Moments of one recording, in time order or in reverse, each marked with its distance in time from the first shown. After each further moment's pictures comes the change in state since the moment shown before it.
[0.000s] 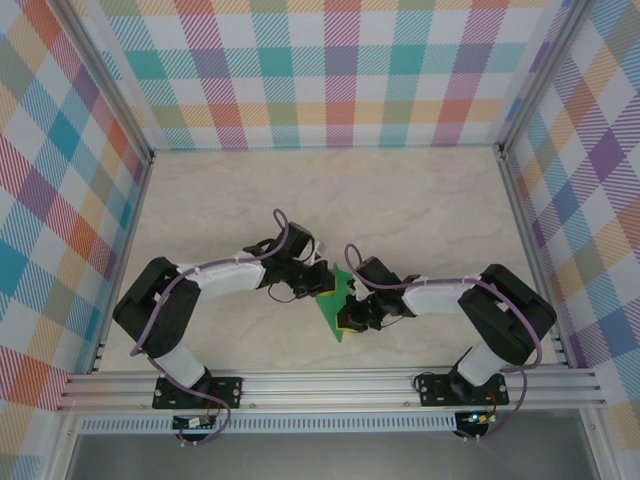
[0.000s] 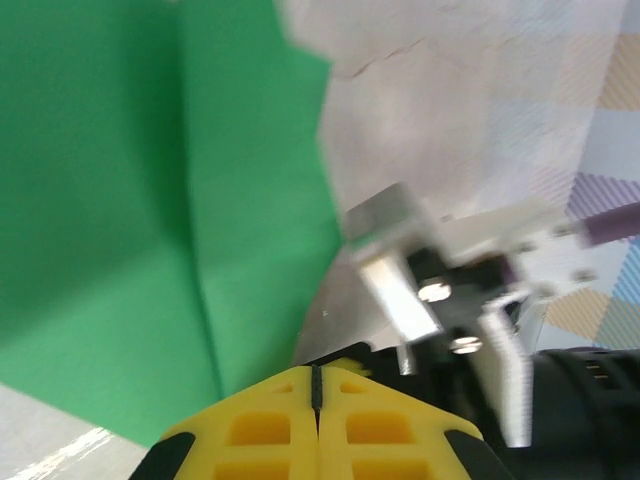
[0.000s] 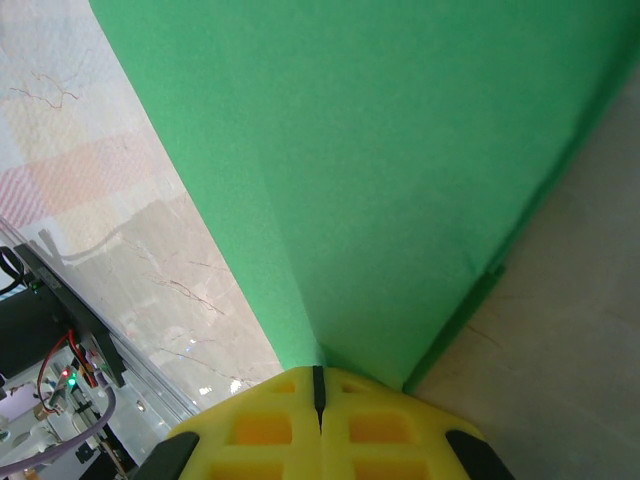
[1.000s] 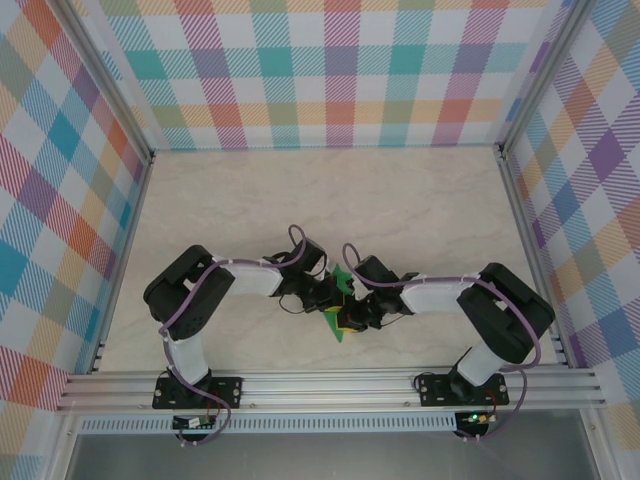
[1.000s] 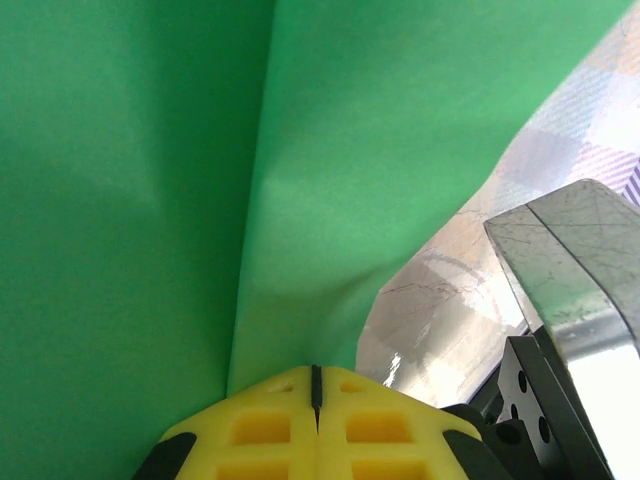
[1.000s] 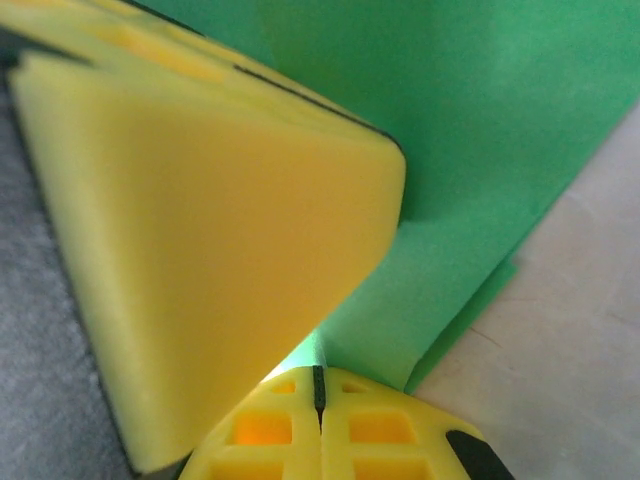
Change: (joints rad) left arm -0.057 0.175 -0.009 0.139 0.023 -0.053; right arm 0.000 0.011 0.029 -0.049 0.001 -0.030
